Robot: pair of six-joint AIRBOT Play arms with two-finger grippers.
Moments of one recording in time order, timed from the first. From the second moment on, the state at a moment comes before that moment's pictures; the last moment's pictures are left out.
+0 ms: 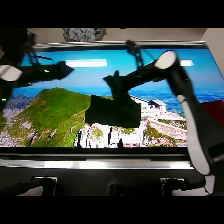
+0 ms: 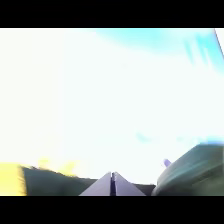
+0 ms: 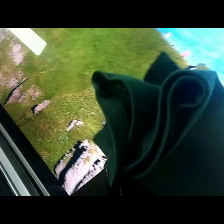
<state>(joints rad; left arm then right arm) -0.06 -1.31 1.47 0.87 -0.86 -1.43 0.30 -1.66 1.78 -0.81 1.23 1.22</state>
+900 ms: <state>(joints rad) 0.14 -1.09 1.47 1.01 -0.97 -1.44 0.05 -1.76 1.57 -1.09 1.46 1.24</state>
